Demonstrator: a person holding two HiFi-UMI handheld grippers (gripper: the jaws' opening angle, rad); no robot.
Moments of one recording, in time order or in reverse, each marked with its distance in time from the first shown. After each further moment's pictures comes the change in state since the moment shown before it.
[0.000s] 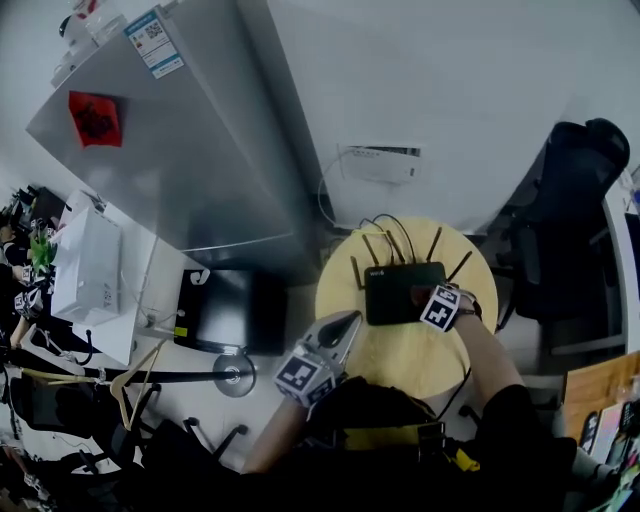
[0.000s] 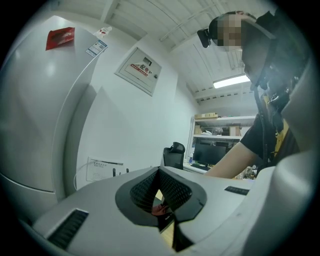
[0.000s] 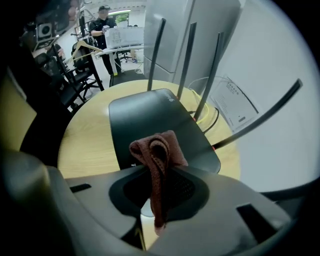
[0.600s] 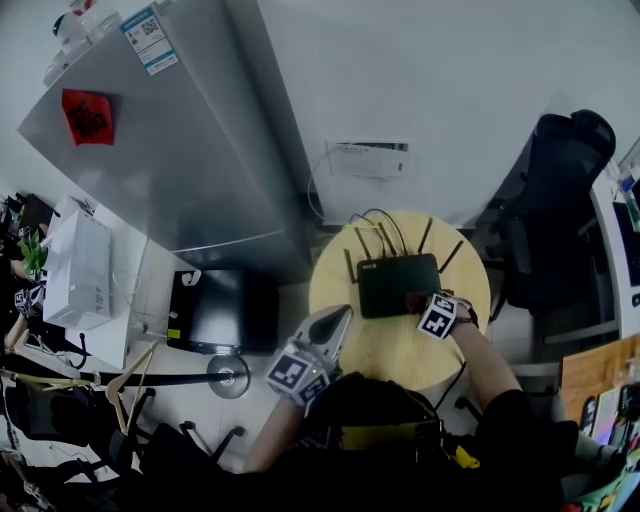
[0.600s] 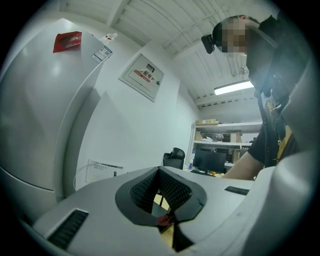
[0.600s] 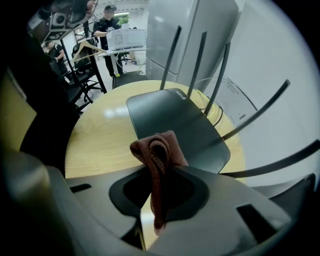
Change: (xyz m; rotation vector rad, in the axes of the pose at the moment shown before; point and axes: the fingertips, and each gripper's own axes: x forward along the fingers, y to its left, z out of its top) left arm -0.015 -0.002 0.014 -0.044 -0.083 0.008; right arm -0.012 0.040 -0.018 0.025 -0.024 -0.003
